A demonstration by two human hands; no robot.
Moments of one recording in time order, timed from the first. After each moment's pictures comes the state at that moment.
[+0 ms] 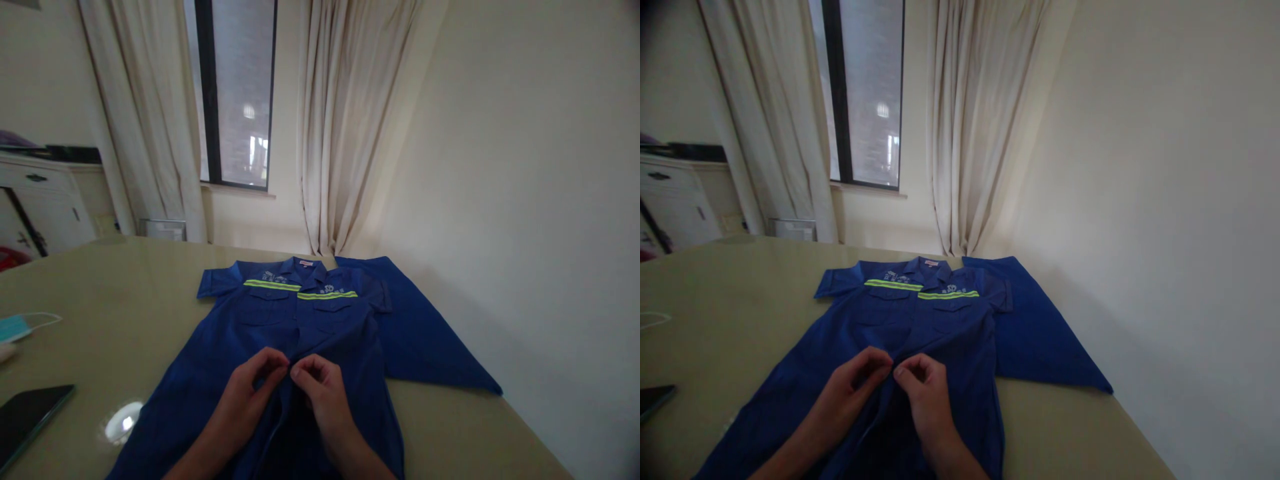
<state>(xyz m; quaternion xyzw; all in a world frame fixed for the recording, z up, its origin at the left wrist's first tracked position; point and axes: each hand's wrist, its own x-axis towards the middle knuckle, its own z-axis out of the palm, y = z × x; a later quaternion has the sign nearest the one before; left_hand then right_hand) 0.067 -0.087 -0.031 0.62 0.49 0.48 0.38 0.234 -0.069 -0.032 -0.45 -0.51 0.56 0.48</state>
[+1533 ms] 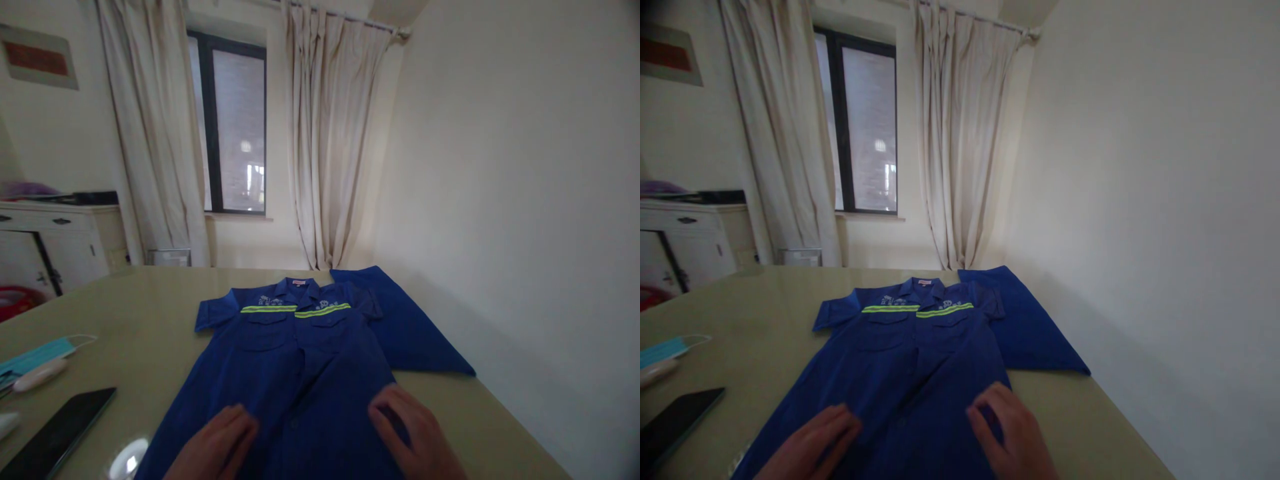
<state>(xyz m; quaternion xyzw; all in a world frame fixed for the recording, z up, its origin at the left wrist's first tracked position) 0.013 -0.168 -0.054 0.76 0.55 0.30 0.17 0.383 -0.157 0.011 -0.50 -0.79 0.15 0.32</state>
